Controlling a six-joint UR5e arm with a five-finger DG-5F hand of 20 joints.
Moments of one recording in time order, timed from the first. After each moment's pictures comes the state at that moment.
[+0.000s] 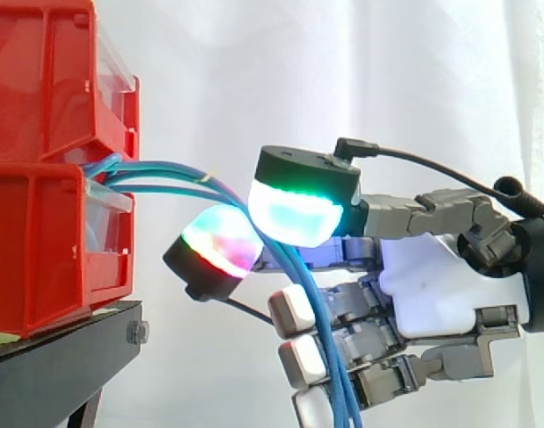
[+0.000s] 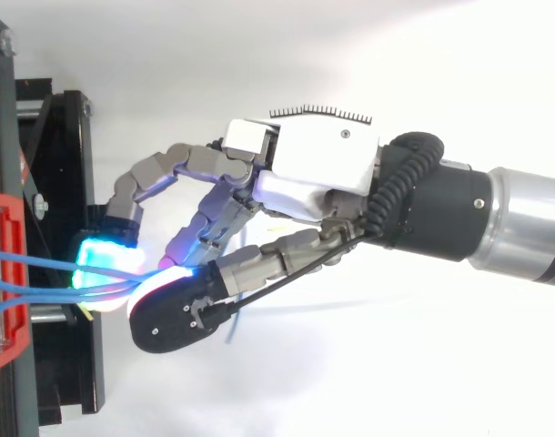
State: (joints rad) arm 0.19 -2.36 -1.10 -2.94 -1.20 0.18
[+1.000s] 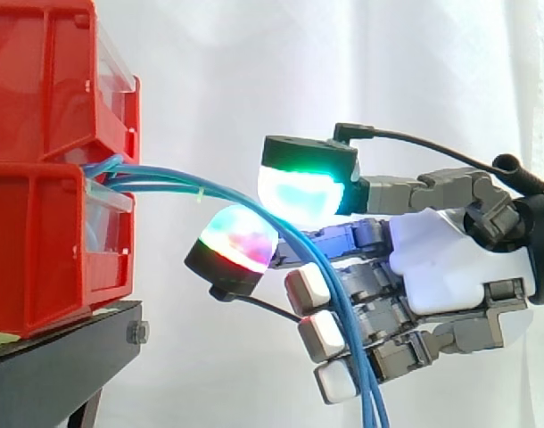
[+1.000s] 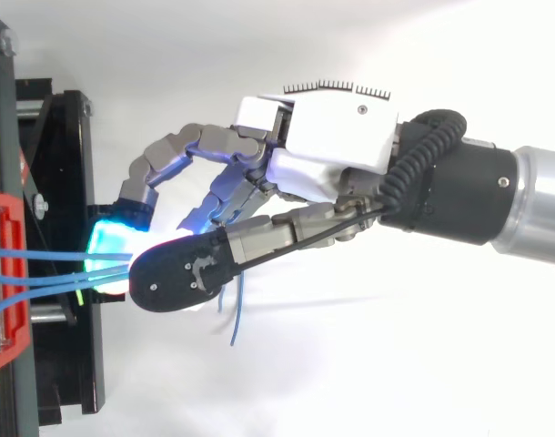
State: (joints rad) arm 0.17 -2.33 -1.09 -3.02 -1.21 0.18
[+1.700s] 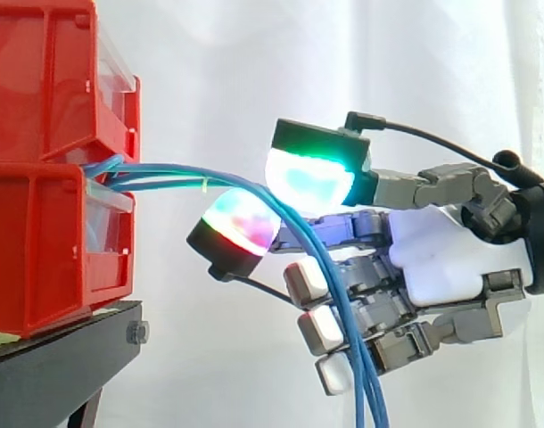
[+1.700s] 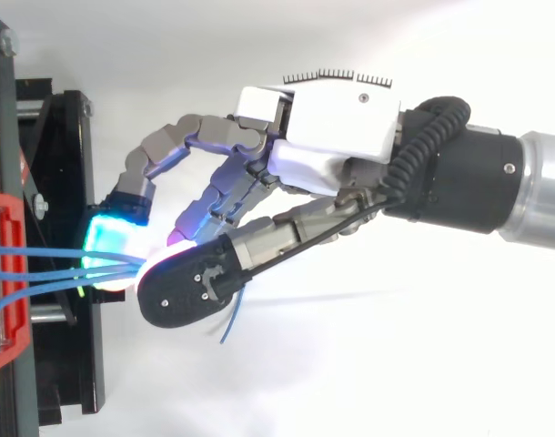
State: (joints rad) arm 0.16 -2.33 -1.07 -3.05 -1.25 0.17
